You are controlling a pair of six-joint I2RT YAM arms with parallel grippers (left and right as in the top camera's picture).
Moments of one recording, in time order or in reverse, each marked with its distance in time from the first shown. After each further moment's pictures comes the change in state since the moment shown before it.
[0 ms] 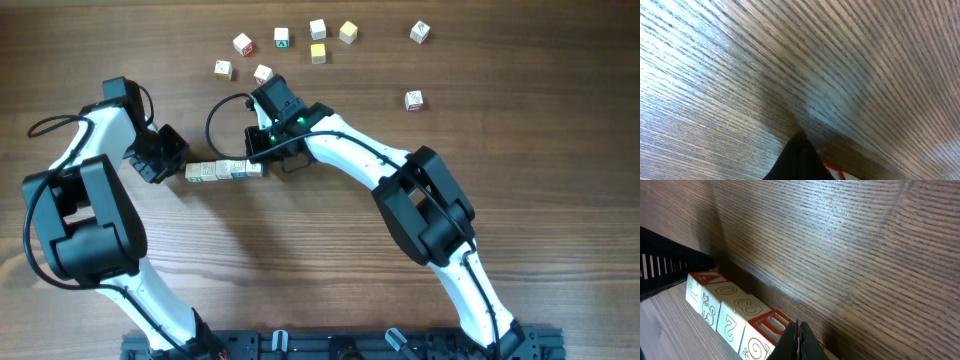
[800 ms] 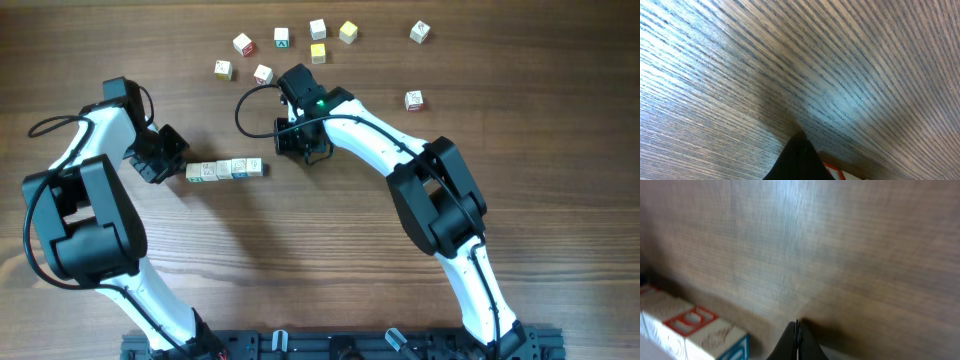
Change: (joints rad) left arm 0.000 0.000 0.000 -0.003 0.007 0.000; right arm -0.087 0.000 0.014 -0.224 0.057 0.045
